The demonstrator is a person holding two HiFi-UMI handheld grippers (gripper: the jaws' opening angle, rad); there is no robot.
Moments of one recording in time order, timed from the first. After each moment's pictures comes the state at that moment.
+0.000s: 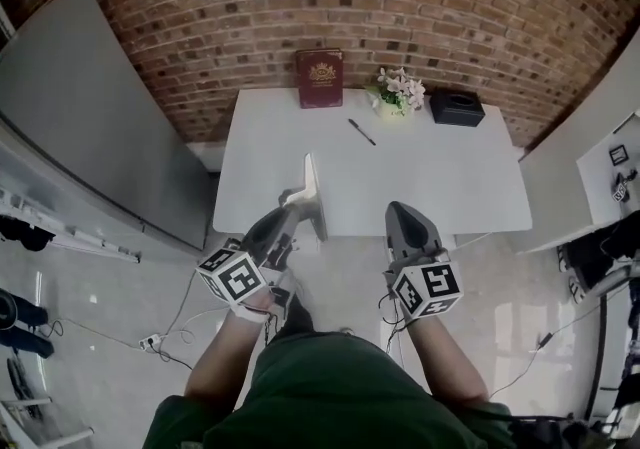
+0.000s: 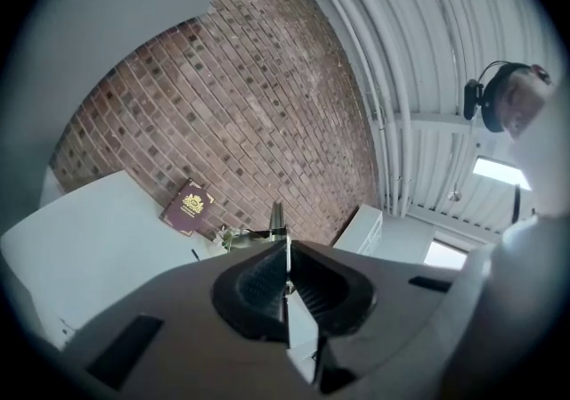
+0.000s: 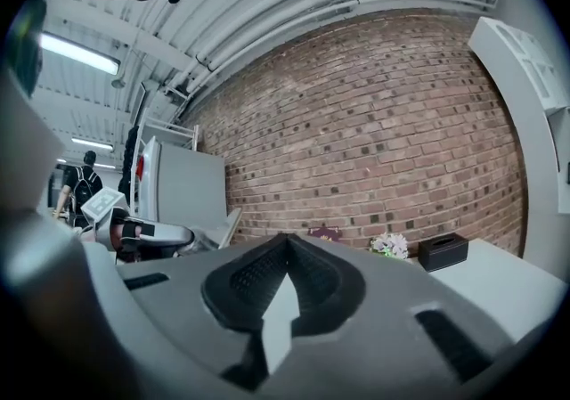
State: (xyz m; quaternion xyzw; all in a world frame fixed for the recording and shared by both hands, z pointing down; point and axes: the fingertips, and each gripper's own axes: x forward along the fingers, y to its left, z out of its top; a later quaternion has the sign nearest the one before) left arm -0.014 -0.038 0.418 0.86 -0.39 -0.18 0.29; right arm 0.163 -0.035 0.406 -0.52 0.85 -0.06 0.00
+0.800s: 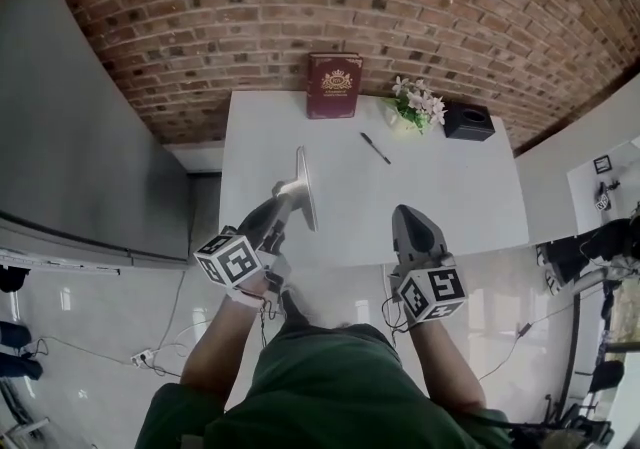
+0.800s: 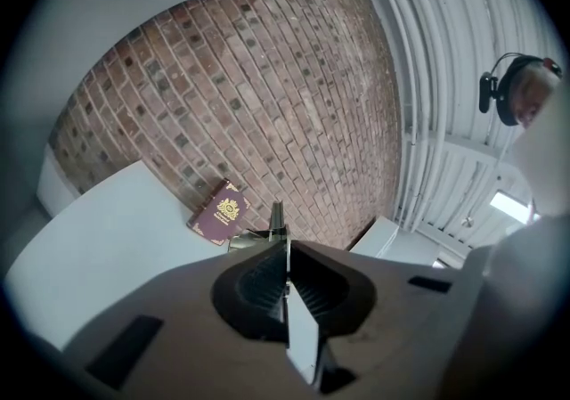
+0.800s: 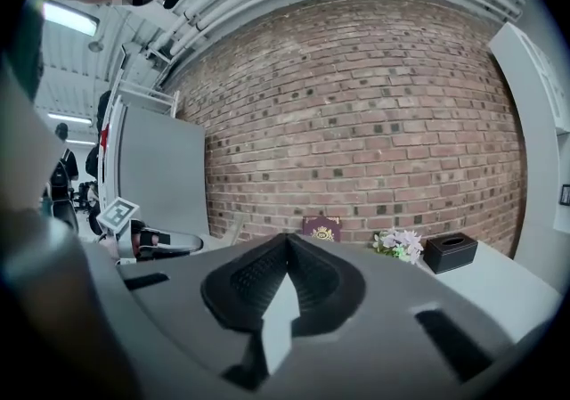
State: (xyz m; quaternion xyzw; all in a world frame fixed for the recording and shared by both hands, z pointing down) left arm -0.123 -0.212 0.494 0.83 -0.37 -0.18 0.37; right arm 0.075 -0.167 0.428 -0.56 0.82 -0.08 -0.08
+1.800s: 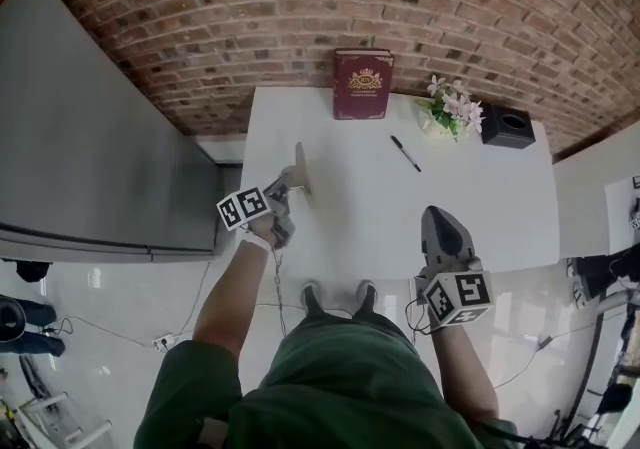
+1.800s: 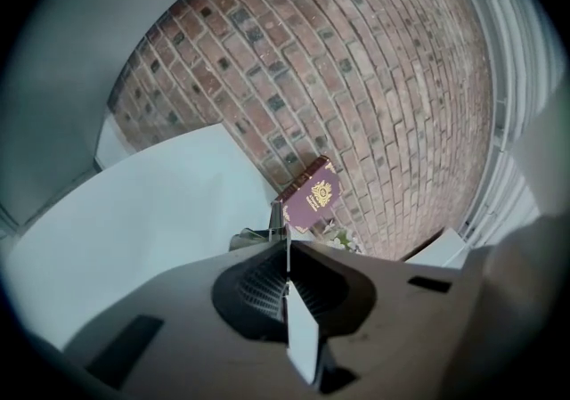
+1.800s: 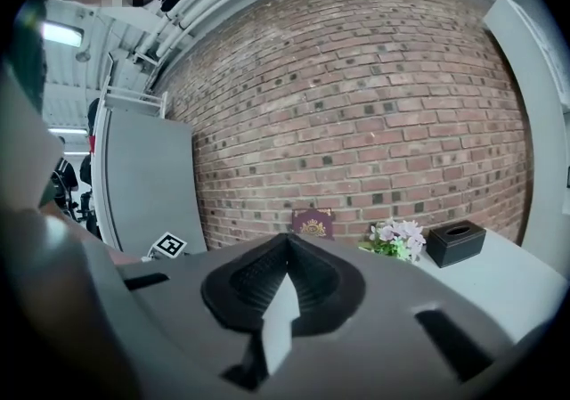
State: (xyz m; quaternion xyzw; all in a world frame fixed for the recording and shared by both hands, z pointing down) left arm -0.154 -0.337 0.682 0.71 -0.45 -0.09 0.53; right arm 0.112 -0.227 0.455 -0.55 0.82 -0.11 -0.08
